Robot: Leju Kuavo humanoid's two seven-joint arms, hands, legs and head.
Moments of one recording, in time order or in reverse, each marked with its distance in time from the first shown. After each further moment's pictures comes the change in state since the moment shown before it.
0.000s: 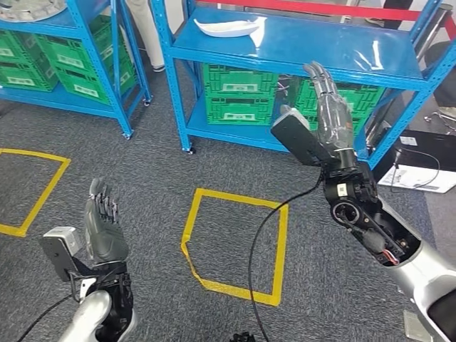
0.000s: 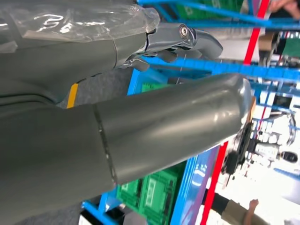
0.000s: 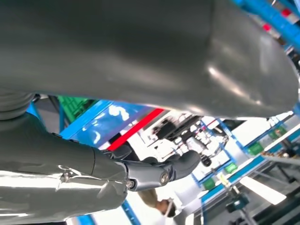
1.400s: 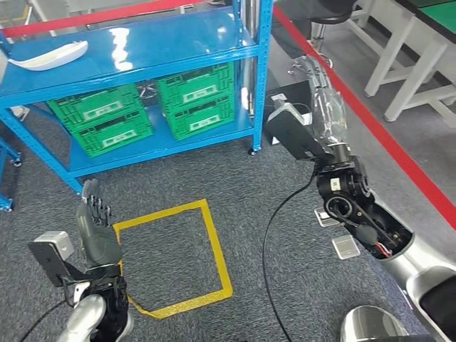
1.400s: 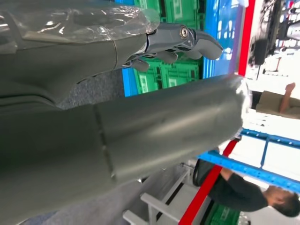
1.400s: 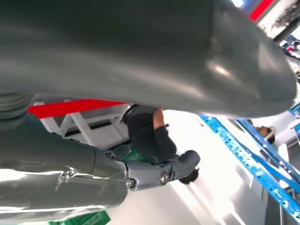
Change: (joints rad) left arm -0.002 0.001 0.000 0.001 0.000 -0.001 0.000; right arm 0.000 -0.002 -0.009 0.003 0.003 -0.025 -0.013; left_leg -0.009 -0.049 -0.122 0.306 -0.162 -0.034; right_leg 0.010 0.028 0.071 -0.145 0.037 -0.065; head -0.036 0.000
